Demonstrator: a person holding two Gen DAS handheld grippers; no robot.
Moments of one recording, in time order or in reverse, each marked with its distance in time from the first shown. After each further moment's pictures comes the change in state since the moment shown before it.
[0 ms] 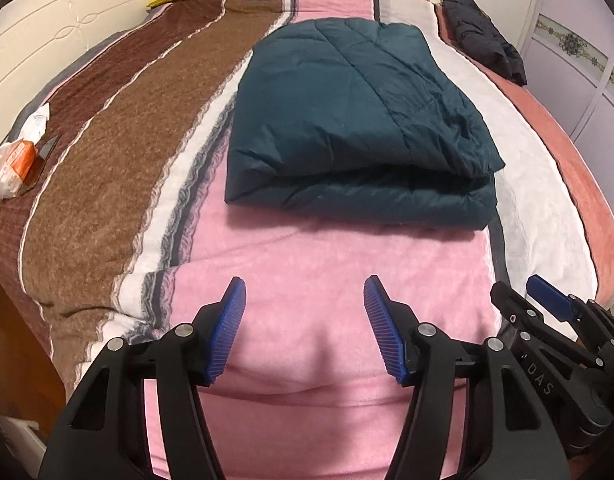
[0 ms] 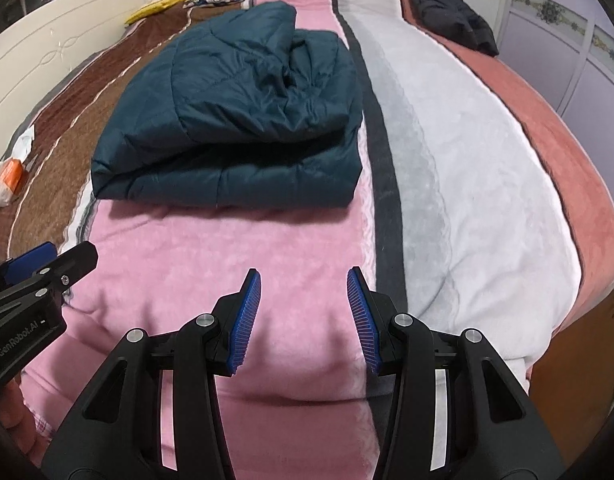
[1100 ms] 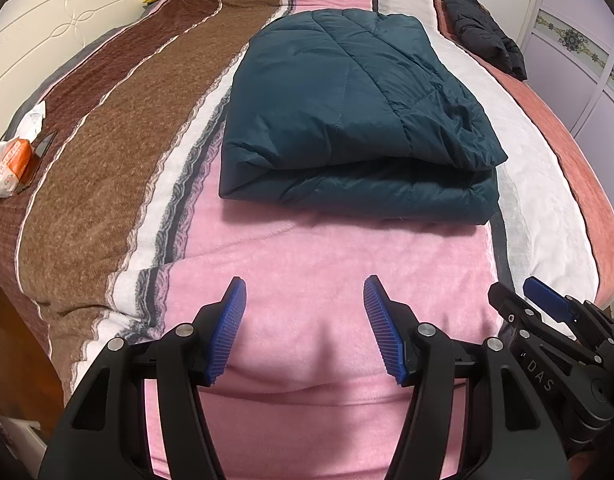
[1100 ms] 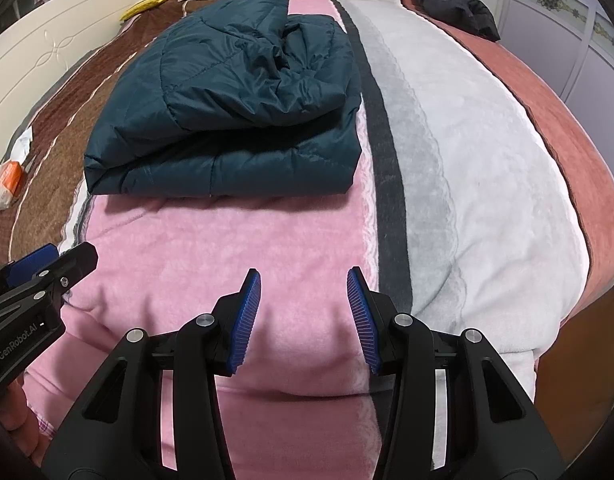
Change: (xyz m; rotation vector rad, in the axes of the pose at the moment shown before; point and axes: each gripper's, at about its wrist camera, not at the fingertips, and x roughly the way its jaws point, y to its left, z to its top) left arm 0.005 -0.003 0.000 -0.002 0.019 0.001; right arm 0.007 -0.004 -0.001 0.022 0.031 0.013
